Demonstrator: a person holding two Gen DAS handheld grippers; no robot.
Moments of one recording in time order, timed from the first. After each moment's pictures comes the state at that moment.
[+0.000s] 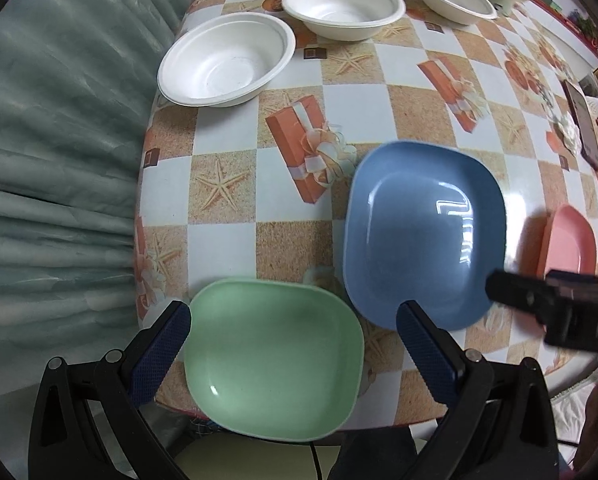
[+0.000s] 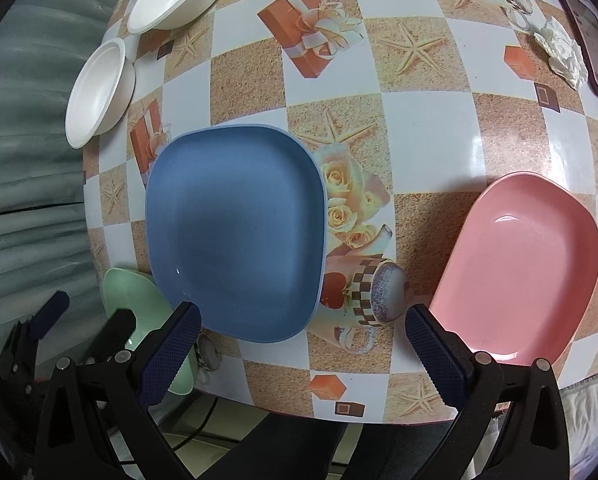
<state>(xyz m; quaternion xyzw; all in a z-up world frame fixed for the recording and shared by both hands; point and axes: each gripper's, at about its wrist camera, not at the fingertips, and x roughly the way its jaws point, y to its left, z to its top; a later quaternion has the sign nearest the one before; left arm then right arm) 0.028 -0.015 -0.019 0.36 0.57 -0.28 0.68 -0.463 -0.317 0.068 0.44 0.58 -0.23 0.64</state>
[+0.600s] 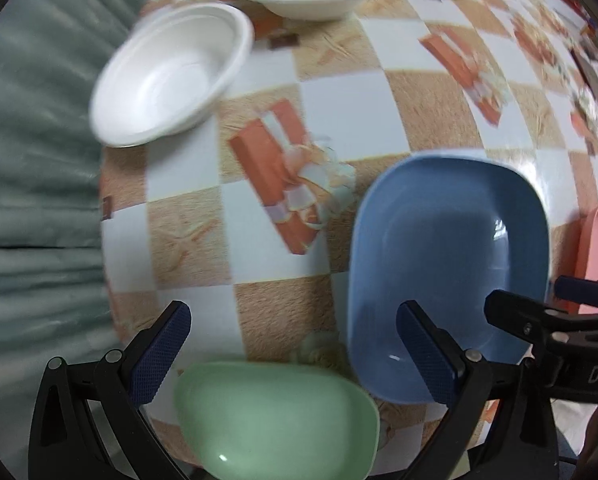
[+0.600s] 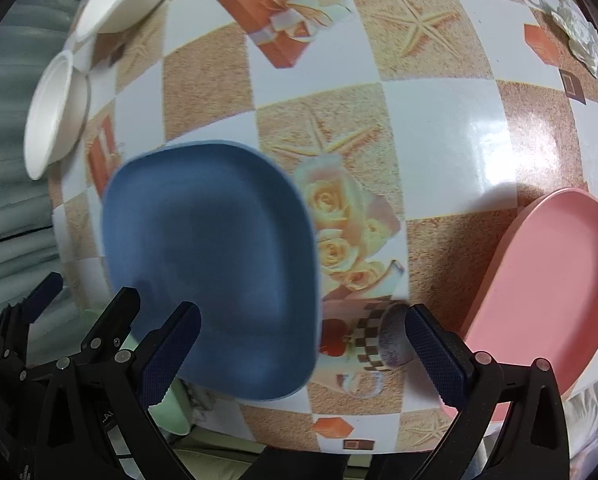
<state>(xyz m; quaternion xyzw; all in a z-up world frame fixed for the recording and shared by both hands) 0.035 -0.063 -0.070 0.41 0.55 -0.30 0.66 -0.443 -0.350 0.018 0.46 0.62 -0.26 0.59</state>
